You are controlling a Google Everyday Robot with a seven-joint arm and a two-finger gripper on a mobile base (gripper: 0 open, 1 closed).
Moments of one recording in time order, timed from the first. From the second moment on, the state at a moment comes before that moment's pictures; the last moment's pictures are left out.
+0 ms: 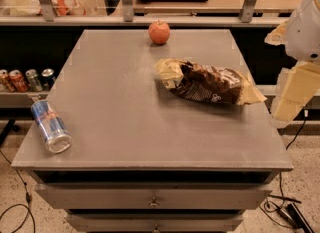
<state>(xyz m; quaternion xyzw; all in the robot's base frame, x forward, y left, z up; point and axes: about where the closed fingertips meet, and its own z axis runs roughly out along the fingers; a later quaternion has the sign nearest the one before) 0.438 -0.217 0.976 -0.60 0.78 -0.03 0.16</state>
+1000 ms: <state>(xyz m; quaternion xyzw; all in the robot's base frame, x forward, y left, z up) 0.495 -0.193 0.934 -0.59 0.79 -0.04 0.14</state>
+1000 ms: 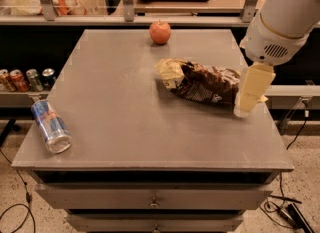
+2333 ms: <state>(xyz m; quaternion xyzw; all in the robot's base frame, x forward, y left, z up) 0.580 -0.175 0.861 -0.53 0.83 -0.06 0.13</state>
